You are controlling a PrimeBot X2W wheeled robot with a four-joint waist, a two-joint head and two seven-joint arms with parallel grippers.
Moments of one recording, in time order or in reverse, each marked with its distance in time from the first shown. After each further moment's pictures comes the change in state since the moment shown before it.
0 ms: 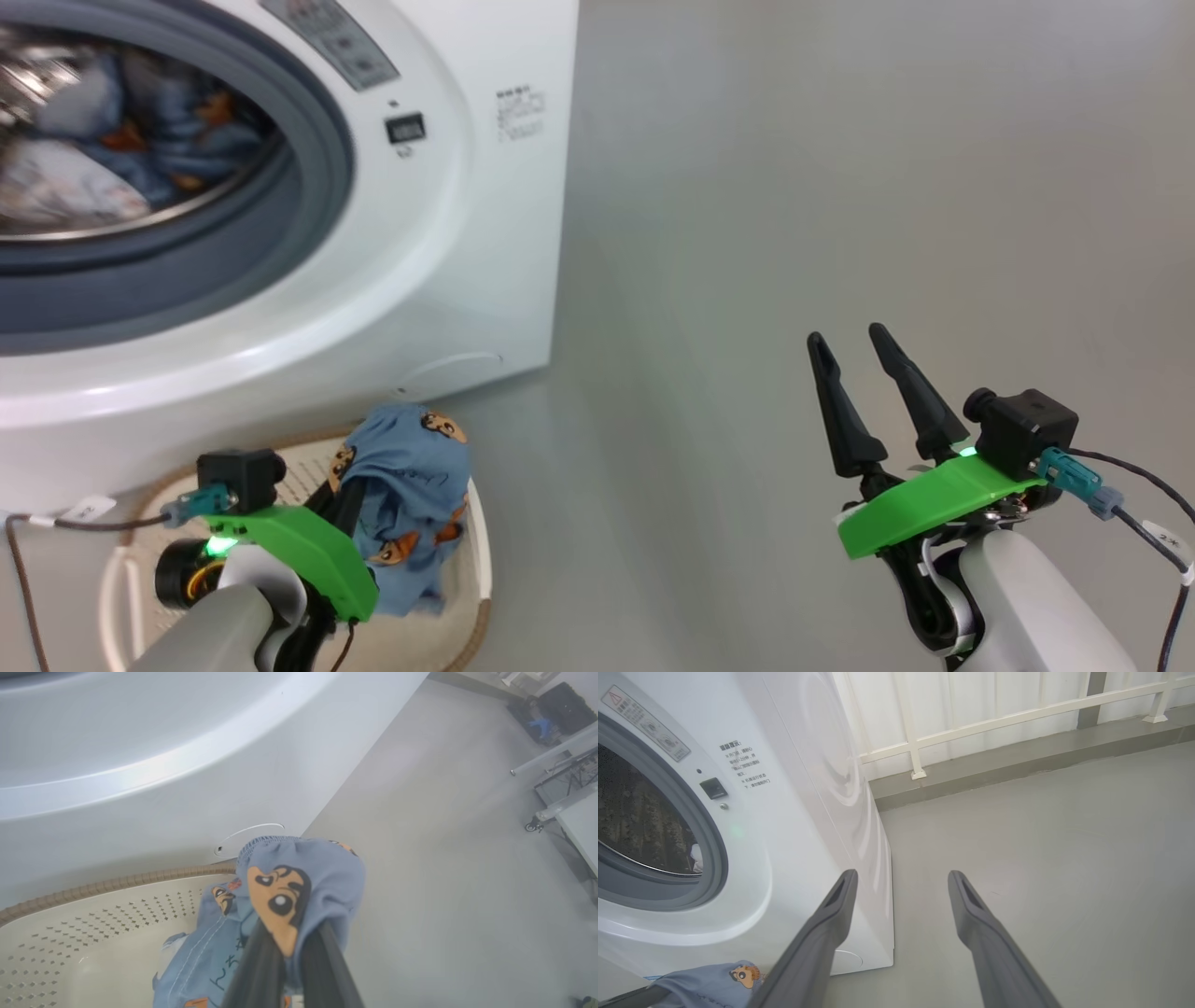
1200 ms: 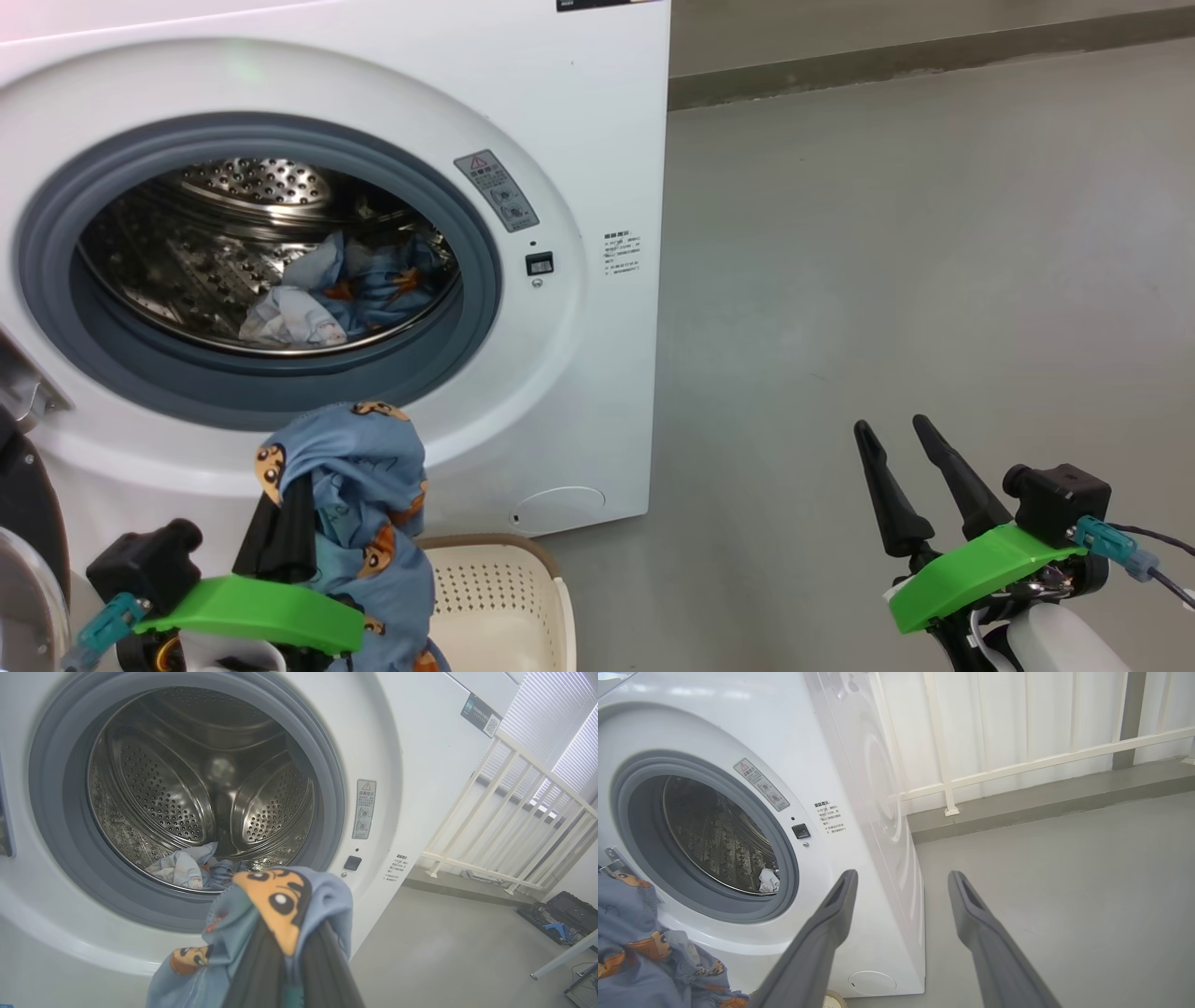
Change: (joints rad) left arm 0.462 -0.069 0.630 -0.680 0.319 0.204 -0.003; right arm 0.122 -0.096 0.023 0.041 0.083 0.000 0.000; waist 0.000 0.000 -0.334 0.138
